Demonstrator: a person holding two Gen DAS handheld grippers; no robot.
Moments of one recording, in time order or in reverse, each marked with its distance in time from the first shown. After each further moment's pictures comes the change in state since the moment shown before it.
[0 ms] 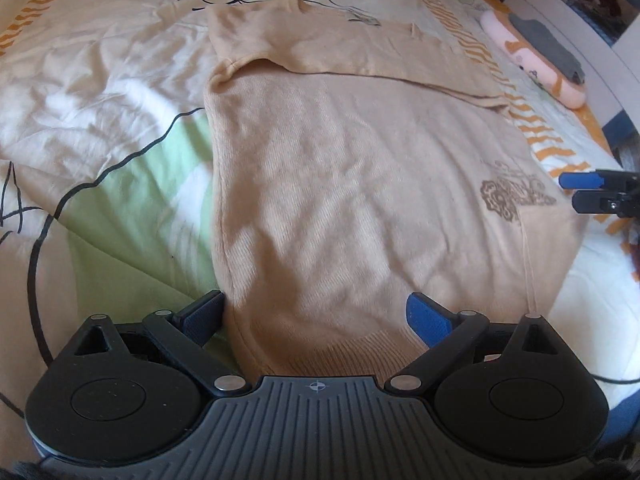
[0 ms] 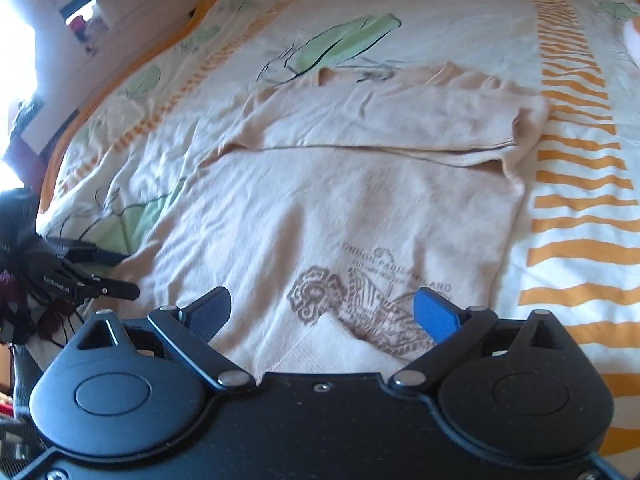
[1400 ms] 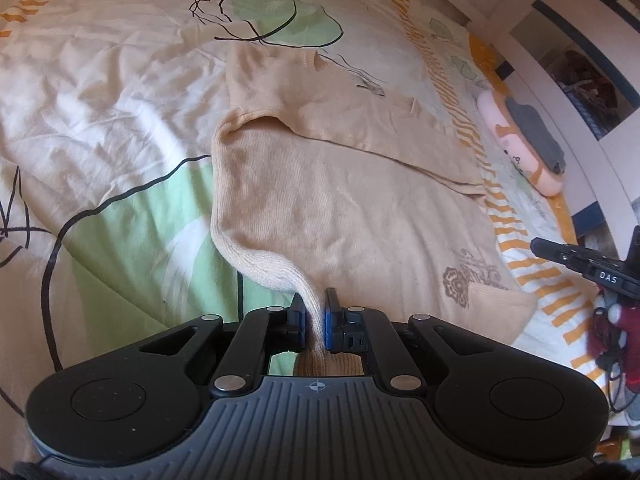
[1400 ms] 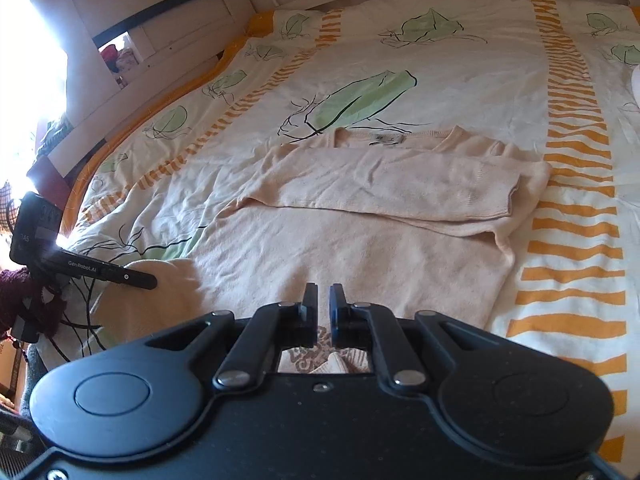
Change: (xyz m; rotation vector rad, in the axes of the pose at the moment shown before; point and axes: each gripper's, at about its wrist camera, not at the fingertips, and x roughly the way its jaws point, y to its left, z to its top) left arm -0.022 0.023 0.027 -0.210 -0.125 -0.143; right arm -0.030 -0.016 0.016 -0.052 -0.159 0.062
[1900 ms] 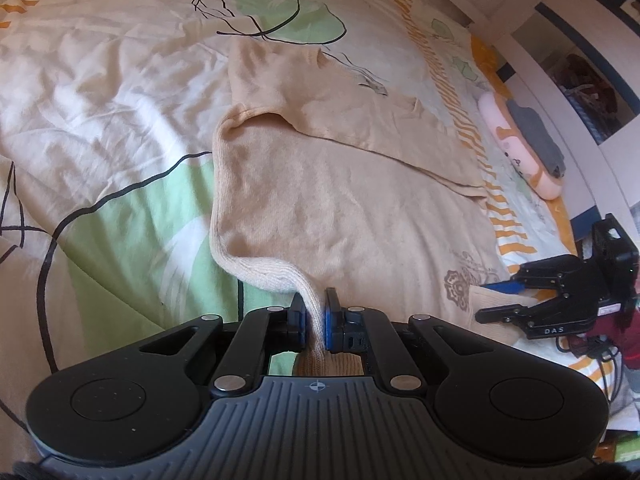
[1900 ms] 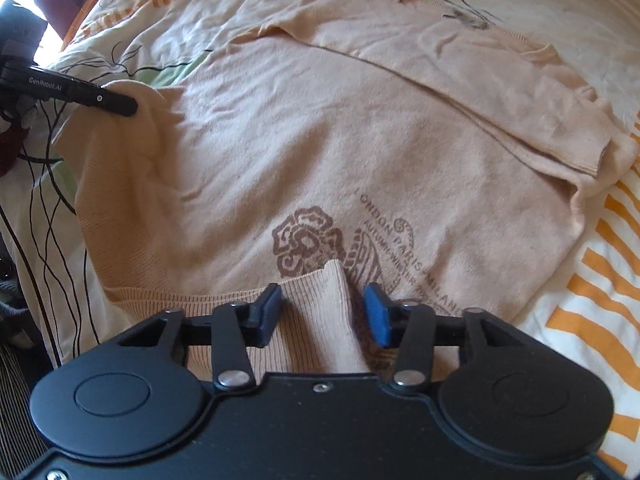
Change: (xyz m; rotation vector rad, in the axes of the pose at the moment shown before) left arm 0.004 0.006 0.000 -0.021 0.004 -0.016; right arm 0.076 0.018 -0.017 -0.287 0.458 -0.008
